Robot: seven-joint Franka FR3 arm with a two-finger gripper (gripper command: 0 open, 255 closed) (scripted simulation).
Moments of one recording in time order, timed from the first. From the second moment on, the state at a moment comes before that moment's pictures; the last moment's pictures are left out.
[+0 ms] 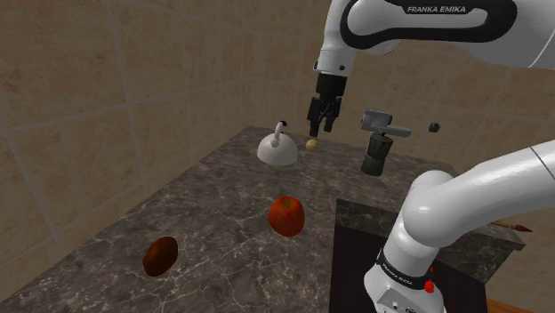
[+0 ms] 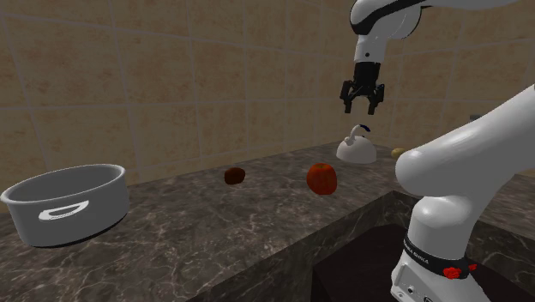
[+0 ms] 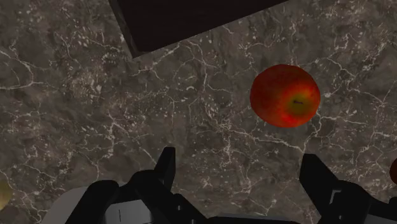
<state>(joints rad) 0.01 -0.75 -0.01 -2.36 0.07 1.59 -0.02</state>
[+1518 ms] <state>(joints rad) 0.05 -0.26 0.46 -2.20 0.21 1.89 0.70</state>
